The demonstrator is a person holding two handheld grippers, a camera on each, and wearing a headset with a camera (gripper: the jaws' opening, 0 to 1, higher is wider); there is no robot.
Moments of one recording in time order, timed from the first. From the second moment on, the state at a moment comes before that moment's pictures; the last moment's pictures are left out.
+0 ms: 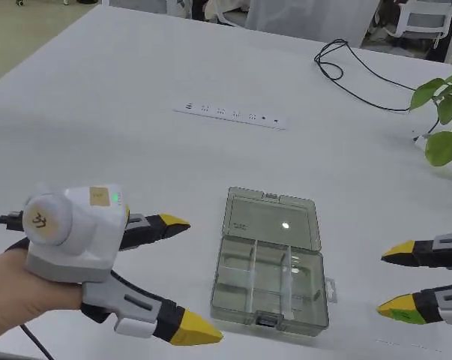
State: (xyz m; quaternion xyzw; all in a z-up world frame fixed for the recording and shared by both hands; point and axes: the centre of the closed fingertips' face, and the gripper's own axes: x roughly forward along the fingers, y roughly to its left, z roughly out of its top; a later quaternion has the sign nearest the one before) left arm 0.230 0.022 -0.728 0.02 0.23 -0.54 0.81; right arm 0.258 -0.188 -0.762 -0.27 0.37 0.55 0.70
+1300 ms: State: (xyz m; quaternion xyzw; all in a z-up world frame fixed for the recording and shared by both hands) left arm 0.233 0.027 -0.731 0.02 0.23 -0.54 0.81; right arm 0.255 -0.240 -0.857 -0.45 0.43 0.56 0.55
